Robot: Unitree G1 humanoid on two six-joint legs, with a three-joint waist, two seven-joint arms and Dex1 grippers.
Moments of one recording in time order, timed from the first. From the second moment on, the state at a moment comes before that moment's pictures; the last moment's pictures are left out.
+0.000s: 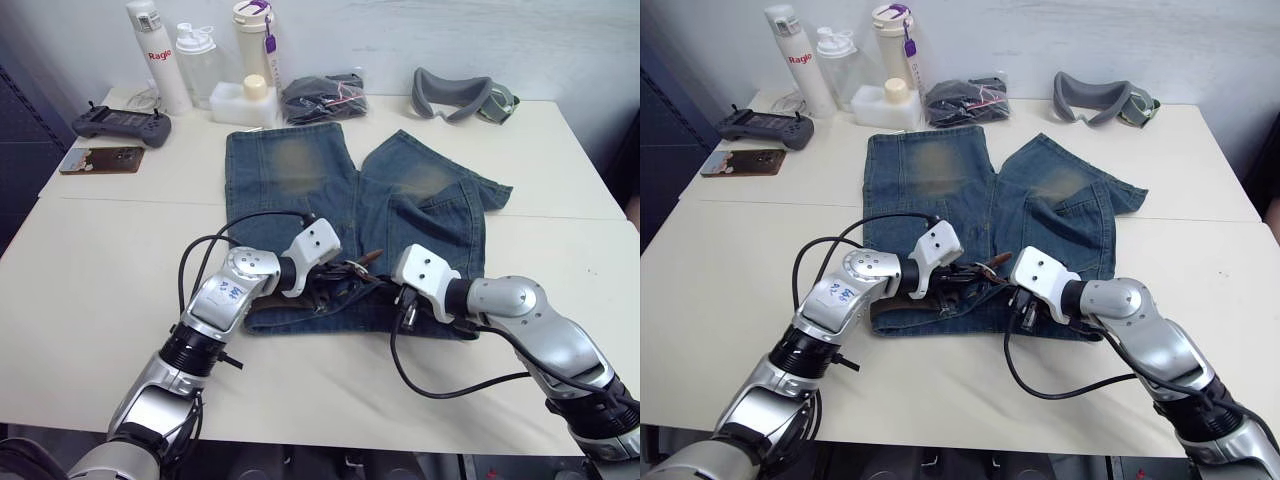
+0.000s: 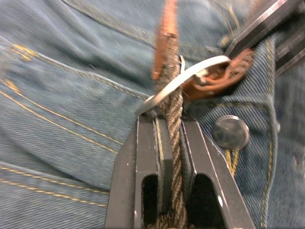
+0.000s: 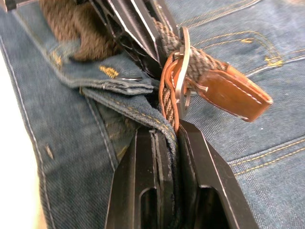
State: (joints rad) left arm -0.66 0.33 -0.34 -0.01 -0.15 0.68 -0.73; right arm -0.37 -0.75 0.26 -0.41 0.19 0.59 0.75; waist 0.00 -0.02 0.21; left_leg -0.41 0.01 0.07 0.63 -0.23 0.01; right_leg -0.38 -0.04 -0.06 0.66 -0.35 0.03
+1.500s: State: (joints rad) left arm -0.67 0.21 -0.37 0.02 -0.11 0.64 -0.72; right arm -0.55 -0.88 0.20 -0.07 0.05 0.06 1.07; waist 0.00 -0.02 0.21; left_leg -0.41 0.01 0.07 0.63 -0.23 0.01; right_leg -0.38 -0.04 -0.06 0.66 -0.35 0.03
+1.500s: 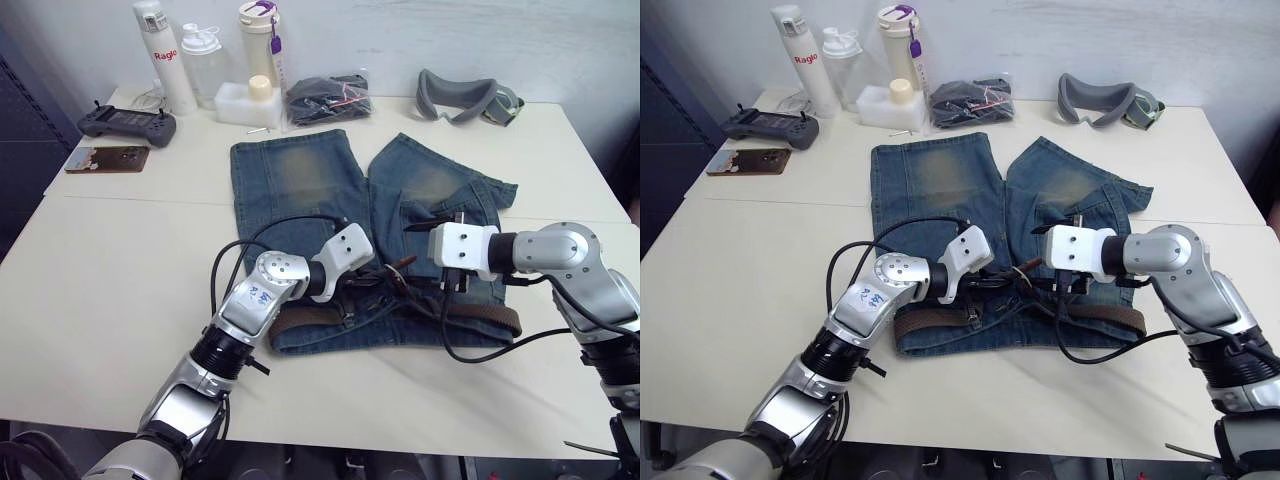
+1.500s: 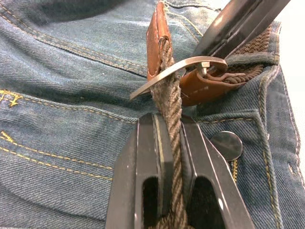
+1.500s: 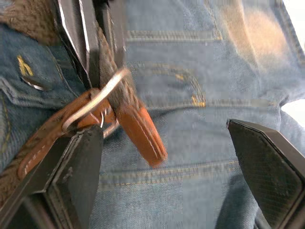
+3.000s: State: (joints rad) left arm -0.71 0.34 -0.21 -0.06 -0.35 0.77 -0.83; right arm -0.31 -1.08 -0.10 0.06 0.02 -0.28 0.98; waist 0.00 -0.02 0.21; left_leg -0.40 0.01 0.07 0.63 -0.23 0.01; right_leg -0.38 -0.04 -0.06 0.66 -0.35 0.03
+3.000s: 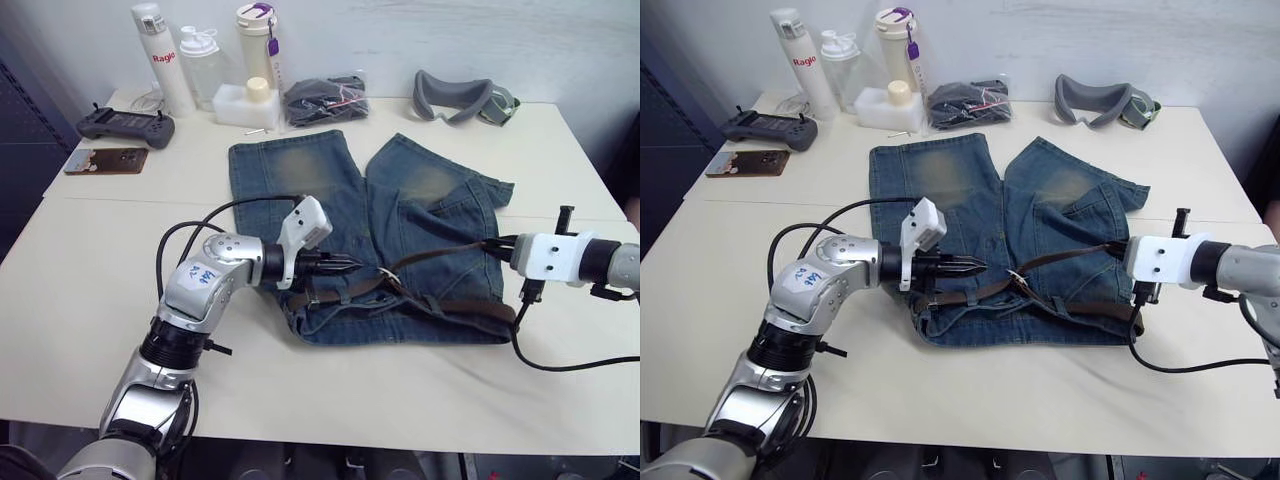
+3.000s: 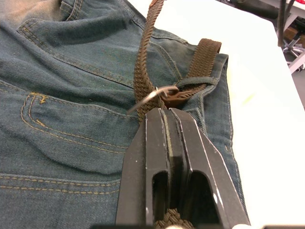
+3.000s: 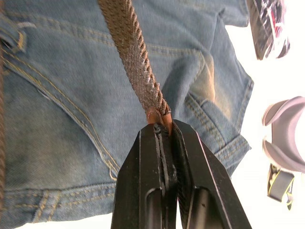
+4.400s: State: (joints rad) left arm -0.92 -0.08 -0.16 0.26 -0.24 0.78 -0.58; right arm -0.21 -0.95 -0.15 -0.21 0.21 0.19 0.95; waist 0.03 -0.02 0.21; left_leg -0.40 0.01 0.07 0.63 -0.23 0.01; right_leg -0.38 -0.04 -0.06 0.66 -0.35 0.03
